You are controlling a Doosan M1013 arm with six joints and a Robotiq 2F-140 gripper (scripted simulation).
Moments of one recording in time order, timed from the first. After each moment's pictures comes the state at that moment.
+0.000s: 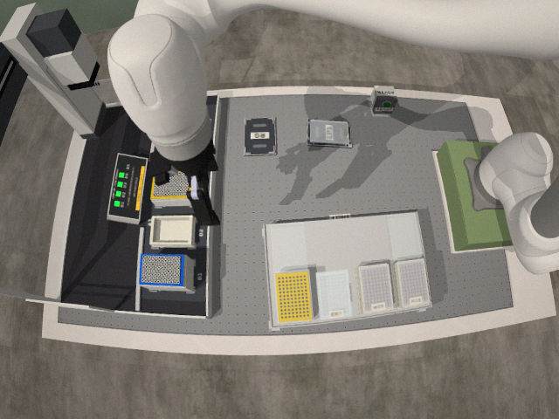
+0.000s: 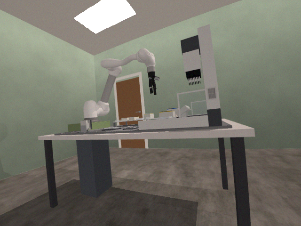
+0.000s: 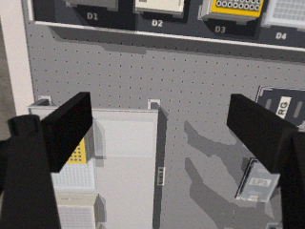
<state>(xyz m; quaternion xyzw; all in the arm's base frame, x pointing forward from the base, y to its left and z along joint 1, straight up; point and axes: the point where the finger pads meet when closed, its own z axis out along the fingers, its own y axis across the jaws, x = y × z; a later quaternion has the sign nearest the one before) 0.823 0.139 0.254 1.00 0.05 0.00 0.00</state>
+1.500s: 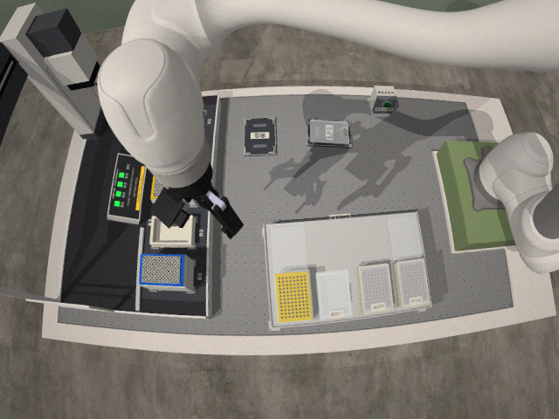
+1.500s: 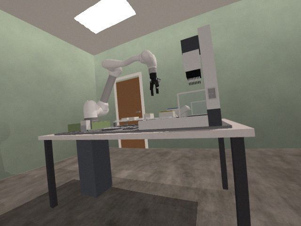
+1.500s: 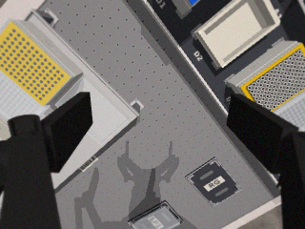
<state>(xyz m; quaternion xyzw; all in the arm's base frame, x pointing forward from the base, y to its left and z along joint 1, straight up) 0.822 0.180 0.254 0.90 0.43 0.00 0.00</state>
